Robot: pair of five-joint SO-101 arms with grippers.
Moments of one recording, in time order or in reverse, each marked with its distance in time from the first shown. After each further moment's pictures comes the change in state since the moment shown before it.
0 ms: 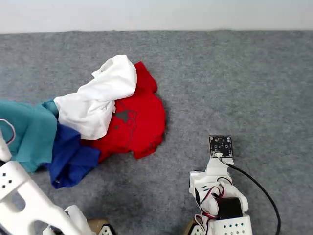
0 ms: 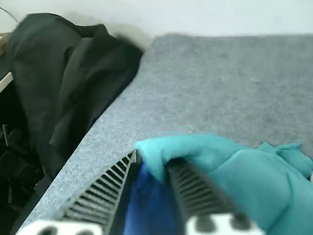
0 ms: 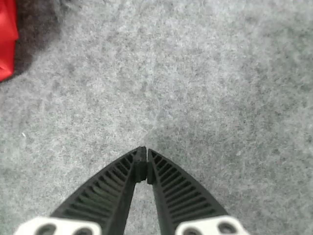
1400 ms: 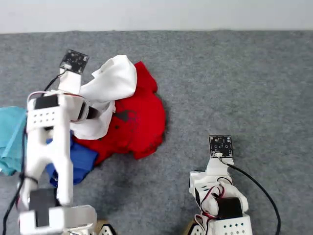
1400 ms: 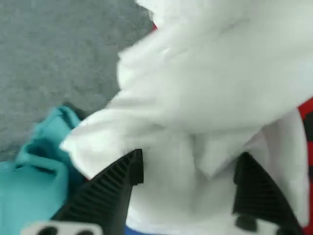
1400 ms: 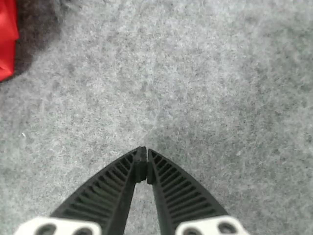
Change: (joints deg) left arm 34.5 38.9 -12.2 12.0 -0.4; right arm 0.0 0.0 0.0 0.0 0.0
